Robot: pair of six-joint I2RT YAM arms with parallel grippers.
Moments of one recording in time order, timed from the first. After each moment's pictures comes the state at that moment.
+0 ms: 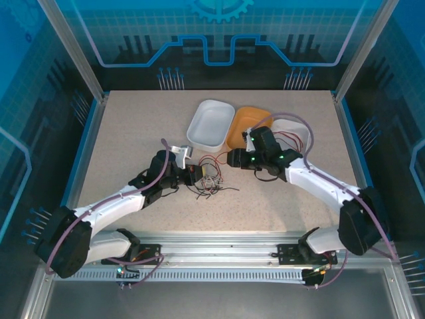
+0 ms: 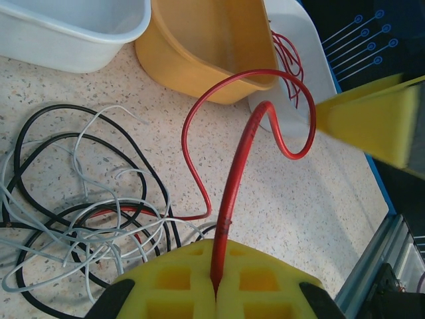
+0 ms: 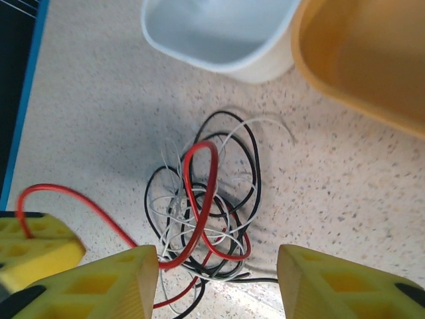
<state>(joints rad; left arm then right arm) -0.53 1.20 0.55 0.13 0.33 -0.62 0.57 1.41 0.97 -0.36 -0.24 0.63</state>
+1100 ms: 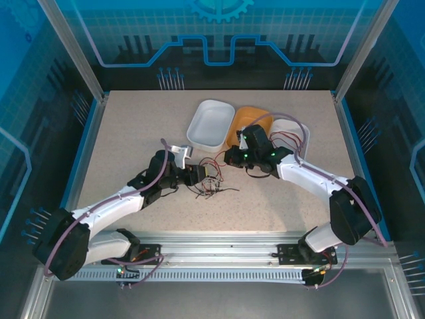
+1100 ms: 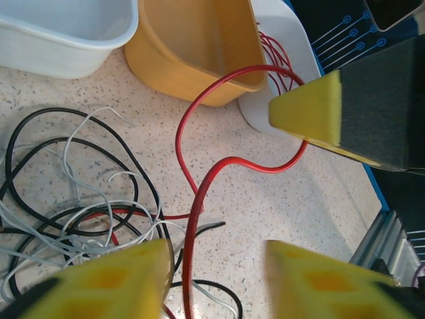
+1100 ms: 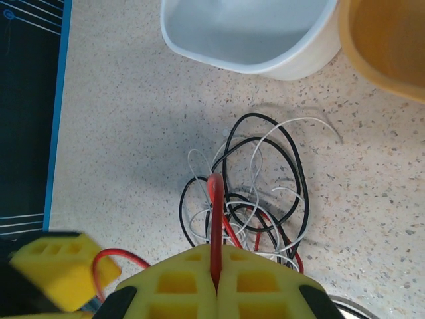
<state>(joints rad) -0.53 1.17 0.55 0.13 0.35 -0.61 0.59 1.47 1.00 -0.28 -0.27 0.75</state>
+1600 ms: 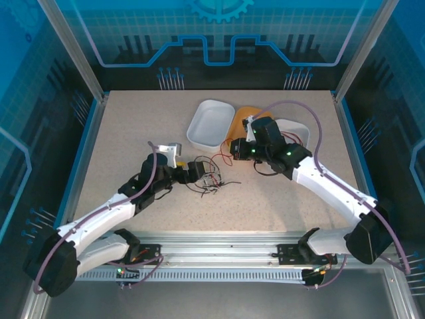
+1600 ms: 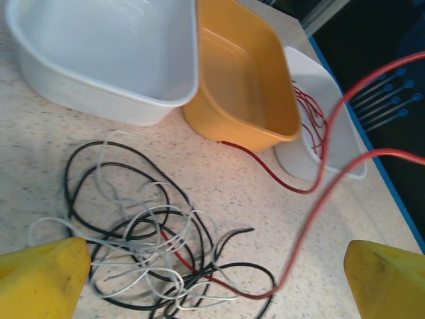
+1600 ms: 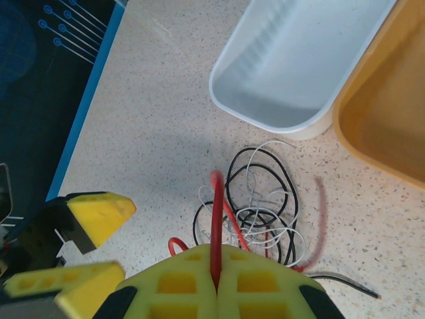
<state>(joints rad) -0.53 1.02 0.52 0.04 0.13 -0.62 0.62 1.29 1.13 -0.48 -0.14 0.61</state>
